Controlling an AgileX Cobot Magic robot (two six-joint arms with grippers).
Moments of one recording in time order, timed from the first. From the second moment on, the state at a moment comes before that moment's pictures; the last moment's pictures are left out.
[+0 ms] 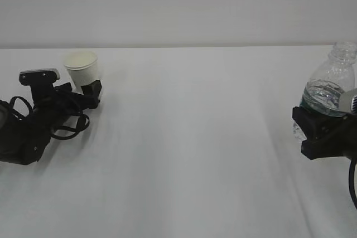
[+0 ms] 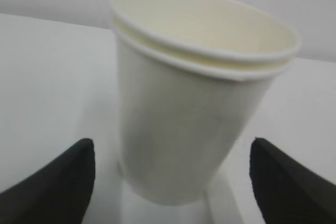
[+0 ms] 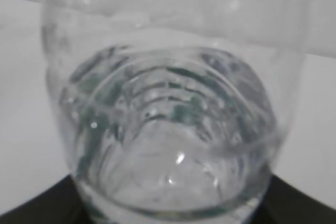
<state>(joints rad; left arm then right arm) -0.16 2.41 -1.02 0.01 -1.15 -0.26 0.03 1.72 -0.27 -0.26 -1.12 -0.05</state>
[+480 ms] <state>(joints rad) -0.16 2.42 -1.11 0.06 -1.13 -0.23 0.03 1.72 -0.27 -0.26 -1.12 -0.05</state>
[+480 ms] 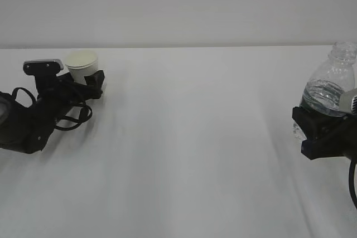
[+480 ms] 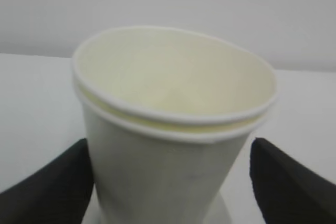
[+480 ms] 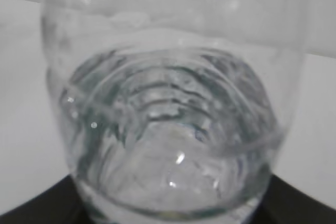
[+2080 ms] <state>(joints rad) -0.13 2.45 -1.22 0.13 -1.02 -0.20 0.03 1.72 -0.27 -0.26 -1.12 -0.05</state>
